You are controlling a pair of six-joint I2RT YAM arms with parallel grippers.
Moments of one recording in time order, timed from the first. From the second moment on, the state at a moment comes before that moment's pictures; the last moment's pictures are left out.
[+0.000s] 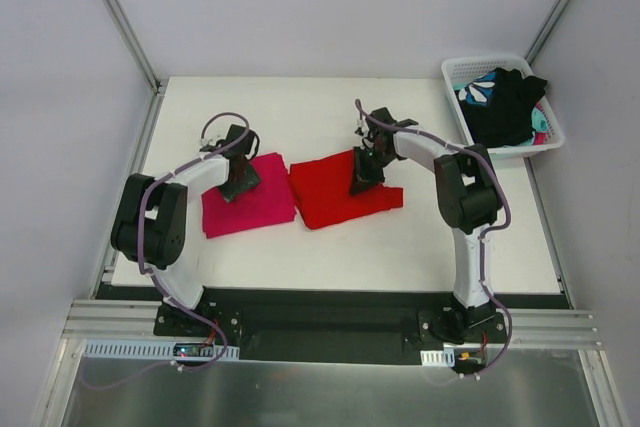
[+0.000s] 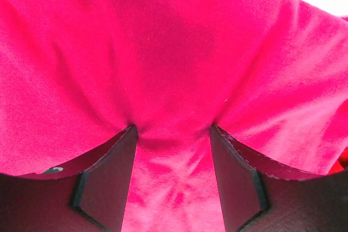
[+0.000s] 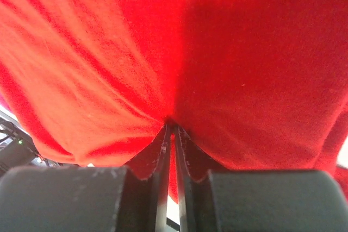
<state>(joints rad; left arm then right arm) -0.26 1.70 1.02 -0.54 -0.25 -0.85 0.44 2.14 1.56 -0.74 -0.44 0.36</state>
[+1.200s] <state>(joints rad) -0.67 1.88 1.18 -0.28 -0.21 -0.82 0.27 1.71 1.15 -0.84 0.03 0.44</state>
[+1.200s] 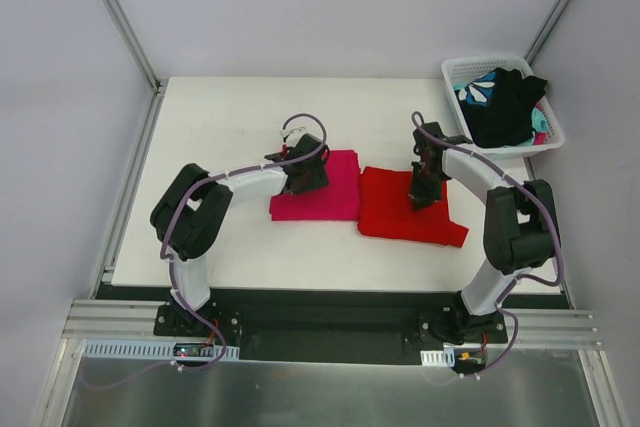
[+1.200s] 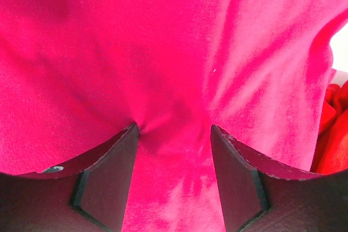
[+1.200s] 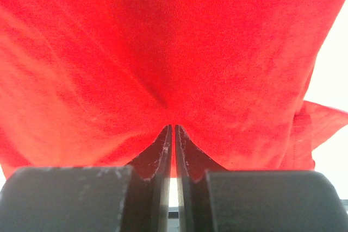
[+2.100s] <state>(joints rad) -0.60 1.76 1.00 -0.19 -0.12 -0.81 0.27 1.54 1.25 -0.98 0.07 0.43</state>
